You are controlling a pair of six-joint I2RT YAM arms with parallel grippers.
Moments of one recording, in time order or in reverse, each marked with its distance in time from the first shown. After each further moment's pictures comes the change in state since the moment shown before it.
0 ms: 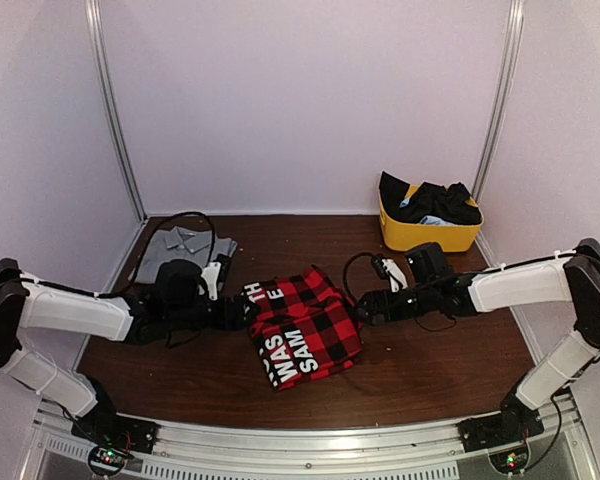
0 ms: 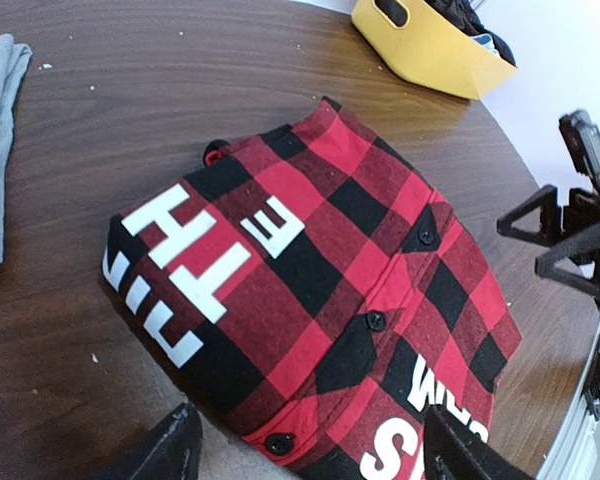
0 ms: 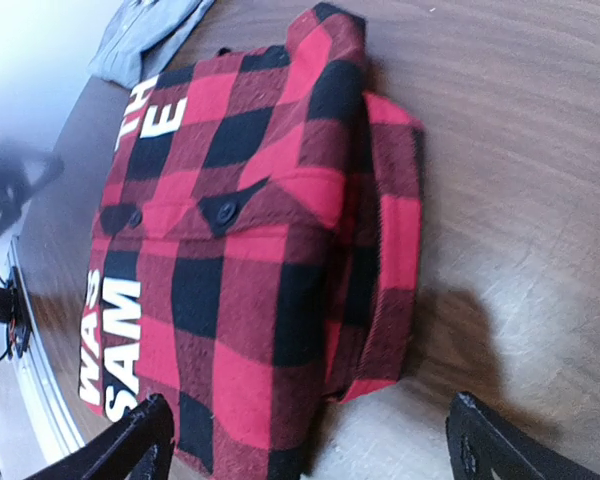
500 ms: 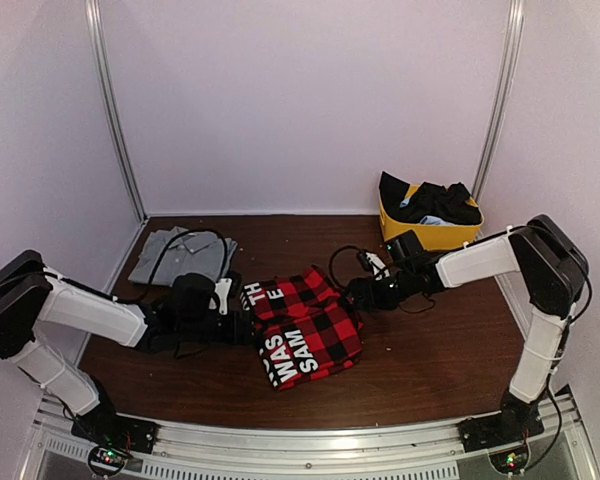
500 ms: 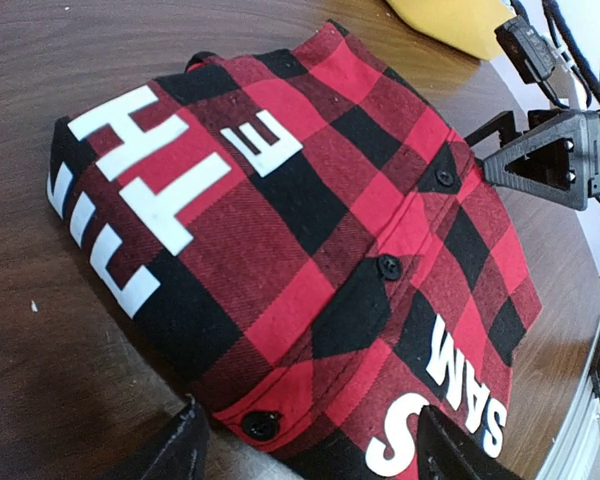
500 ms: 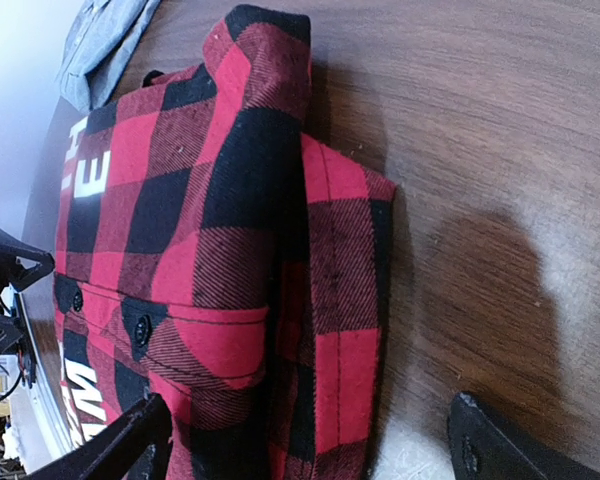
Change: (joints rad) left arm -0.060 0.108 -0.023 0.058 0.000 -0.064; right arm -0.087 0.319 0.282 -0.066 -0.100 0.001
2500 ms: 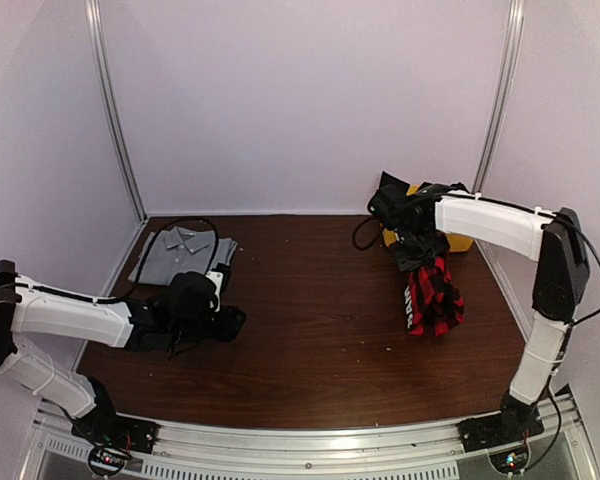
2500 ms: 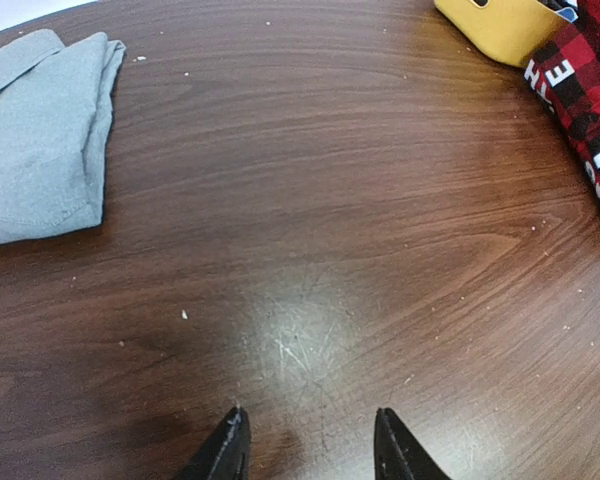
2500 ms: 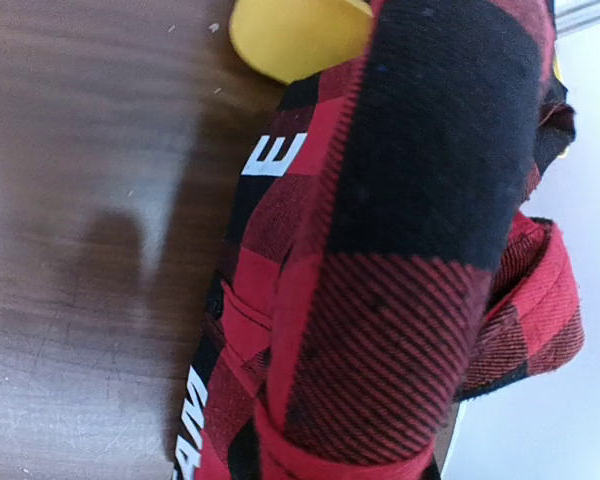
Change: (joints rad) left arm -0.076 -0.131 0.042 -0.243 -0.356 0.087; right arm 0.047 -0.059 0.548 -1.015 1.058 -0.115
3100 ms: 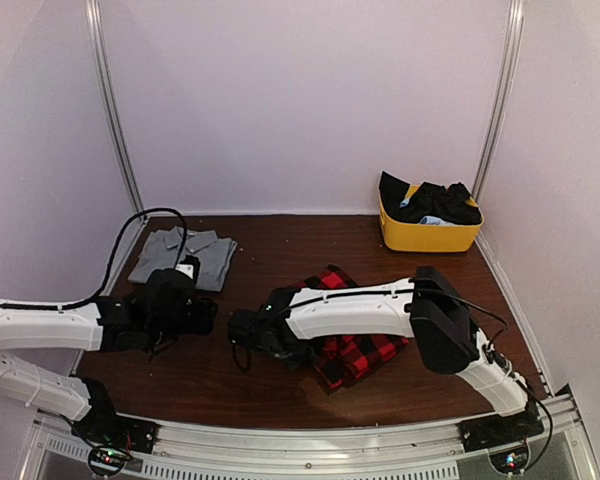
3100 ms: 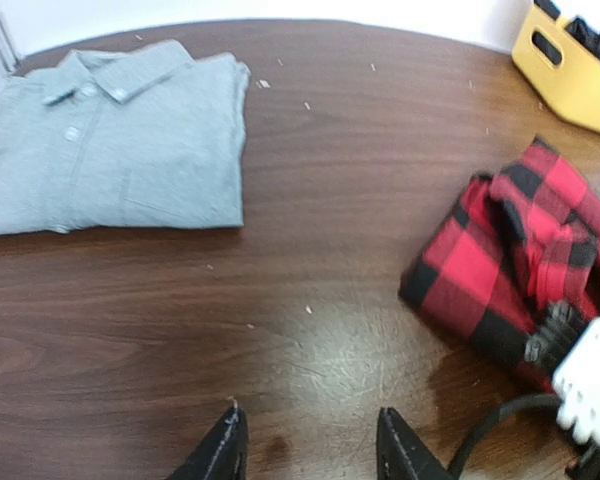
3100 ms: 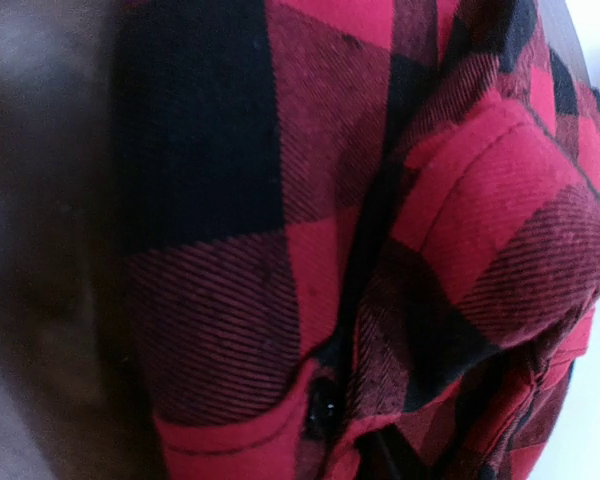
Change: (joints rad) left arm 0.012 -0.189 -0.013 -0.221 -0.182 -0.068; right arm 0.628 0.640 0.478 -0.191 0.045 0.217
